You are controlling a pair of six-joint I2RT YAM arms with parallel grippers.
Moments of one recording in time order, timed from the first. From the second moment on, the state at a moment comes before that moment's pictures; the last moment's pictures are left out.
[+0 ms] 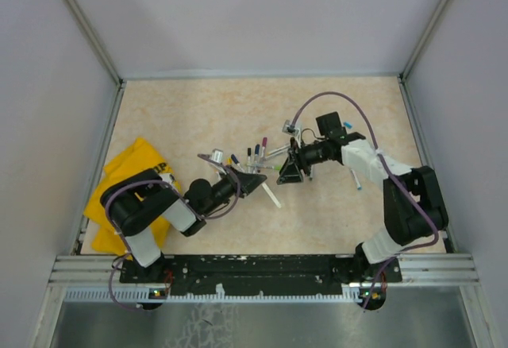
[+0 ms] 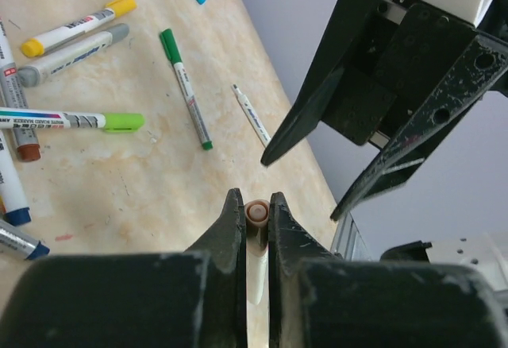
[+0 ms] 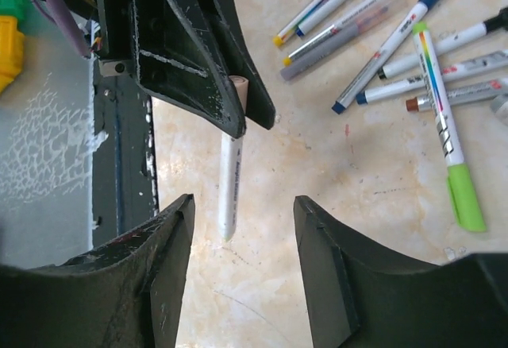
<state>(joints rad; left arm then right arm) -0.83 1.78 0.32 1.52 0.03 -0.98 0.34 1.56 0.97 -0.44 -1.09 -0.37</state>
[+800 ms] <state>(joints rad) -0.83 1.30 0.03 1.53 0.07 -0.75 0.55 1.05 0.69 -0.19 -1.02 -0.45</state>
